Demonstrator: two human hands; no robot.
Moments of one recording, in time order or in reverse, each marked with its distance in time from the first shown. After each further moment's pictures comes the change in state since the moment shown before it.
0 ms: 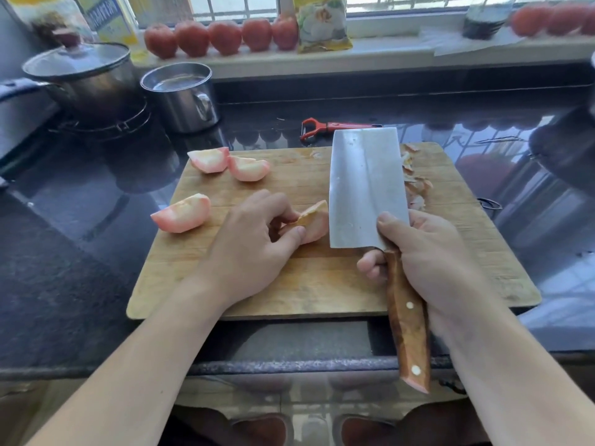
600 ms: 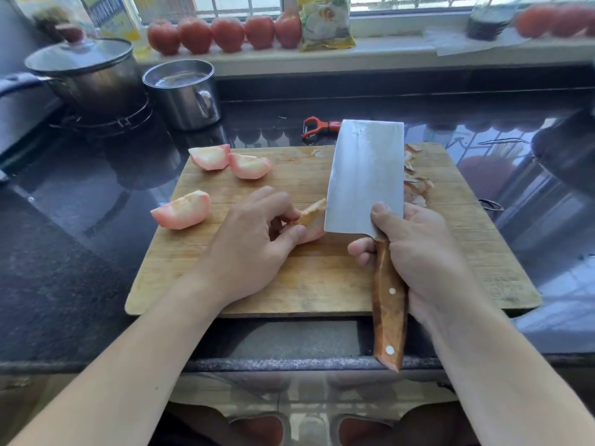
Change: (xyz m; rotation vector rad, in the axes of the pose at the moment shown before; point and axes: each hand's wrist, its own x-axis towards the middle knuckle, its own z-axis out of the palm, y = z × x) left_hand 0.000 0.001 0.000 -0.005 -0.004 0.042; right_hand 0.011 0.001 0.009 0.010 0.035 -0.025
